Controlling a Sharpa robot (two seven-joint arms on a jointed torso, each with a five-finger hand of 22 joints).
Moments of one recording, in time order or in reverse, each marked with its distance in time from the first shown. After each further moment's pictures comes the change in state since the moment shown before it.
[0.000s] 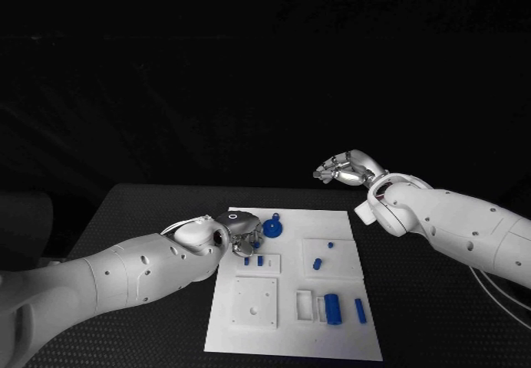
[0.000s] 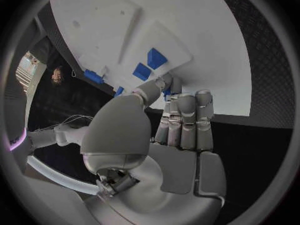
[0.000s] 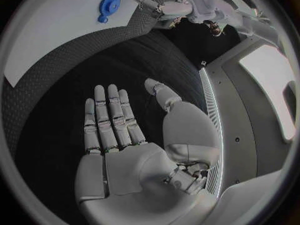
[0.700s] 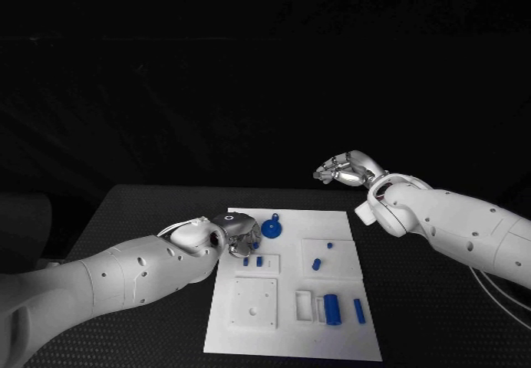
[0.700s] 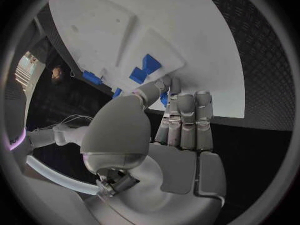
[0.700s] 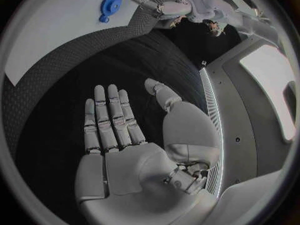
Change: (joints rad) left arm -0.004 -0.014 -0.001 -0.004 0.008 -0.004 -0.001; left_hand 0.003 -0.029 -0.003 0.014 -0.008 -0.065 -0.015 -0.026 -0.014 -0.028 0.007 0.011 0.007 -0.011 0.003 0.000 -0.004 -0.001 -0.004 -0.003 0.000 0.000; right arm 0.000 -0.004 0.000 0.000 0.000 0.000 -0.001; right_hand 0.000 0.000 0.000 0.000 0.000 -0.003 0.003 -0.004 0.000 0.000 0.000 -0.004 0.000 0.000 0.000 0.000 -0.002 0.000 -0.007 0.000 0.000 0.000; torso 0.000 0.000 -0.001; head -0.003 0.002
